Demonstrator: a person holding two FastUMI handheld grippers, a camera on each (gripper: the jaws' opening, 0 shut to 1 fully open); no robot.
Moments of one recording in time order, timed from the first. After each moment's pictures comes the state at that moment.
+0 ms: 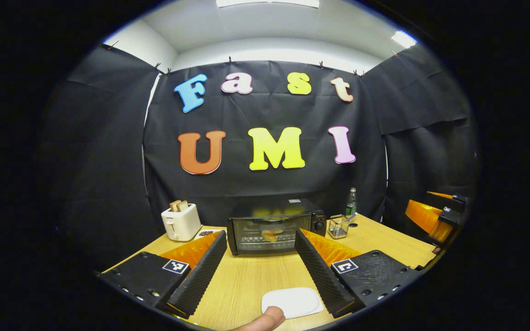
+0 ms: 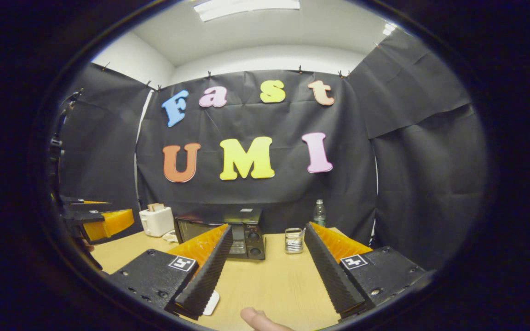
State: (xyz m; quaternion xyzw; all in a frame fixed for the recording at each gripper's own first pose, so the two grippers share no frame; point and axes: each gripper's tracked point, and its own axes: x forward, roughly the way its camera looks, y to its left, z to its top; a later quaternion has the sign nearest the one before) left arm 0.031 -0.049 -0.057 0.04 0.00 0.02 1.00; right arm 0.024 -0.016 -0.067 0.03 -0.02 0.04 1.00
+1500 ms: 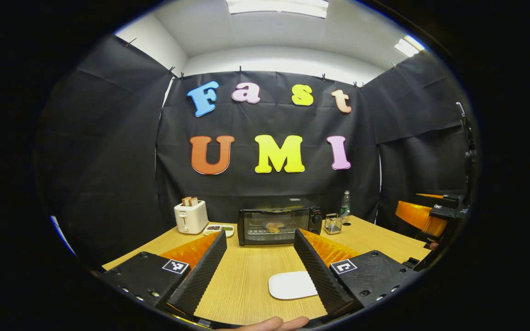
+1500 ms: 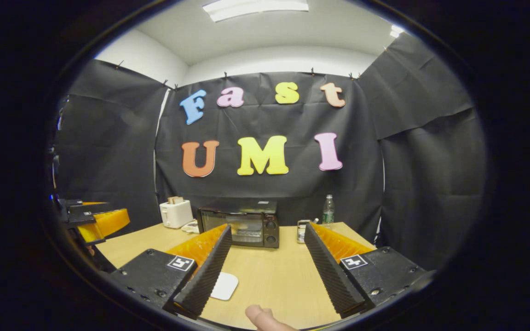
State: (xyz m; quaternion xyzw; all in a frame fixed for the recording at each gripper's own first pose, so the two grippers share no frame) left arm -0.048 -0.021 -0.082 0.02 -0.02 0.02 1.00; right arm -0.048 0.010 -0.085 0.01 0.00 0.07 1.00
